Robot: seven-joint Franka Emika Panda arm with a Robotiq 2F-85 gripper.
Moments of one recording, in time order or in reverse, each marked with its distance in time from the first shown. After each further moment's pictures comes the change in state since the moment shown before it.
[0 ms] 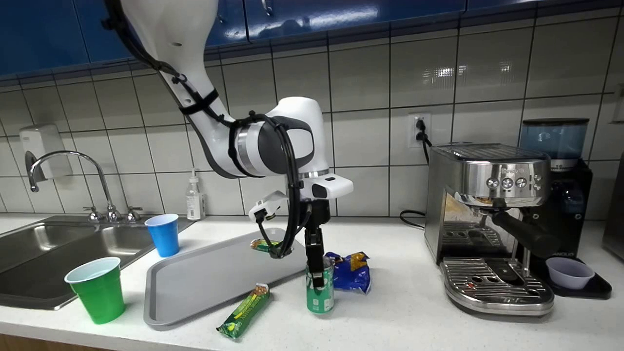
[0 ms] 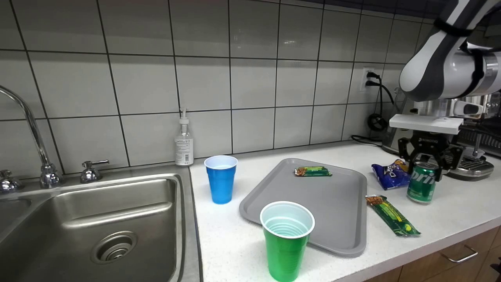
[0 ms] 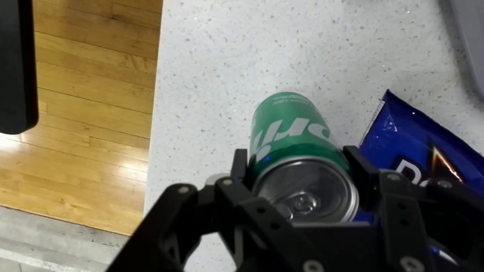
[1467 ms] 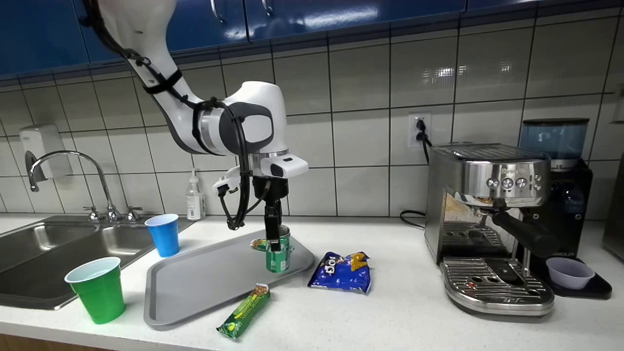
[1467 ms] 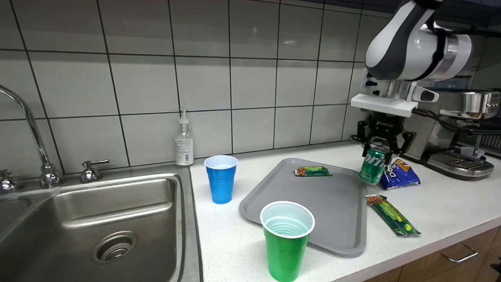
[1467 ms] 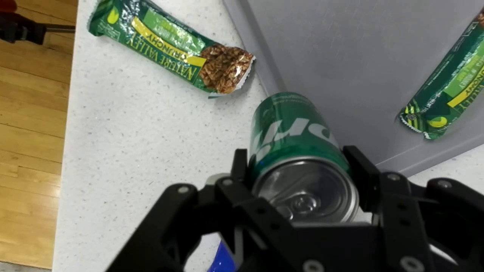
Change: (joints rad) arm 0.069 -0.076 0.142 0.012 0.160 0.000 0.007
